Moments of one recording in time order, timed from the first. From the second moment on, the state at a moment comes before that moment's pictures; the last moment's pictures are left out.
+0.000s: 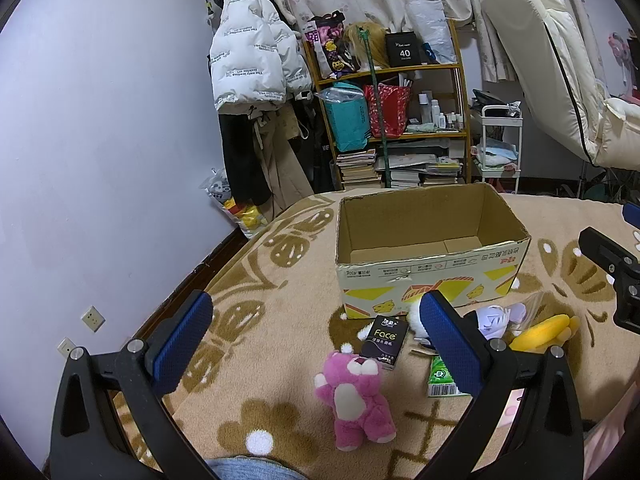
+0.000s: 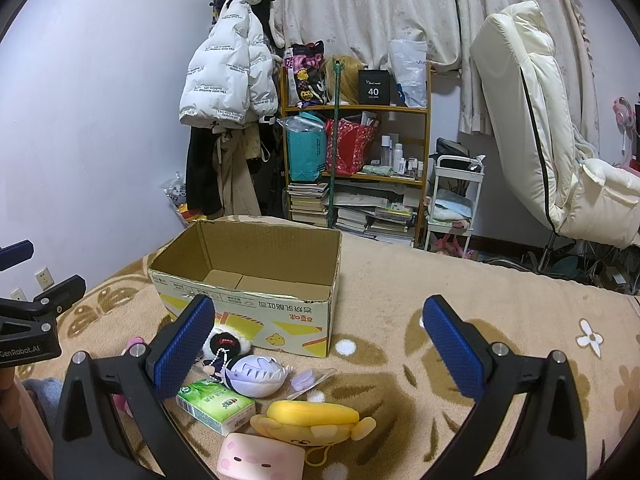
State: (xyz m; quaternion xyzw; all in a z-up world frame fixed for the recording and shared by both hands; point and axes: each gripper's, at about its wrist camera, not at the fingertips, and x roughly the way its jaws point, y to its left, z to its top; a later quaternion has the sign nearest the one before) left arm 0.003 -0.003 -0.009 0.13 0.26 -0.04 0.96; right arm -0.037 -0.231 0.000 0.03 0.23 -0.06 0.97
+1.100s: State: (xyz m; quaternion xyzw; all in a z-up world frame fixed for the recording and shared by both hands) left arm 0.052 0.007 -0.050 0.12 0.40 -0.03 0.91; right arm -0.014 -0.258 -0.038 0.12 0.35 -0.04 0.93
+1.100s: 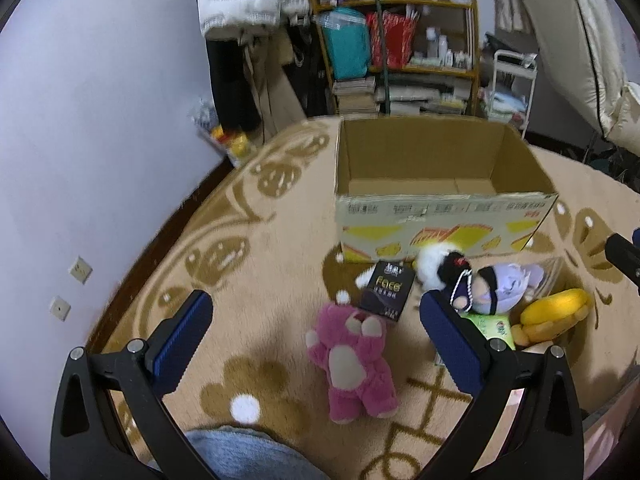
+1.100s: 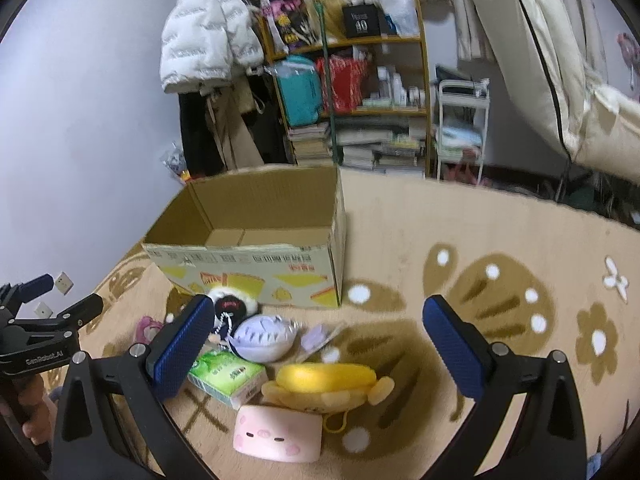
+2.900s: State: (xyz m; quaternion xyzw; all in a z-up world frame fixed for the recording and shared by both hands) left arm 0.110 0.008 -0.175 0.06 0.64 -0.03 0.76; right arm 0.035 -0.278 -0.154 0.22 0.61 -0.04 0.76
